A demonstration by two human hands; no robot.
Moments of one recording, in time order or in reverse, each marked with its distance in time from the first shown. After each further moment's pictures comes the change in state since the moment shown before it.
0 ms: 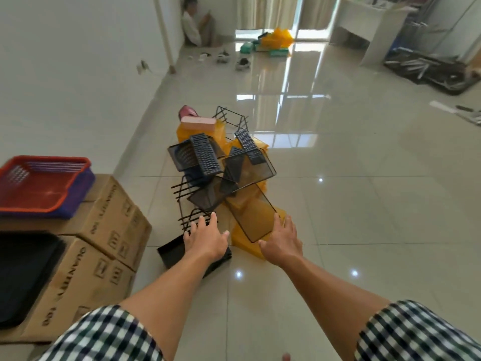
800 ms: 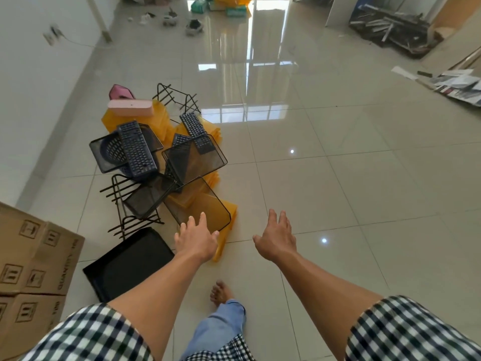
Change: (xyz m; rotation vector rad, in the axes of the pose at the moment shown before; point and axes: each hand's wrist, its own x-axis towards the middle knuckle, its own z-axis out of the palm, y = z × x) left_hand 0.112 0.238 0.098 0.078 -0.129 0.042; right_hand 0.178 0.195 -0.097 0.047 -0.055 0.141
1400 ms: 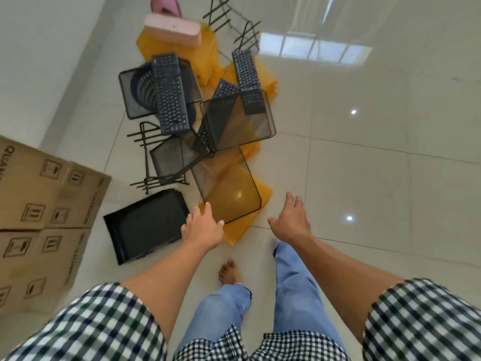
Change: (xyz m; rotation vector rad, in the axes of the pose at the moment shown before) left_hand 0.193 -0.035 0.012 -0.155 -0.179 -0.353; right_hand 0.237 -0.086 0.043 -0.133 -0.269 -0.083
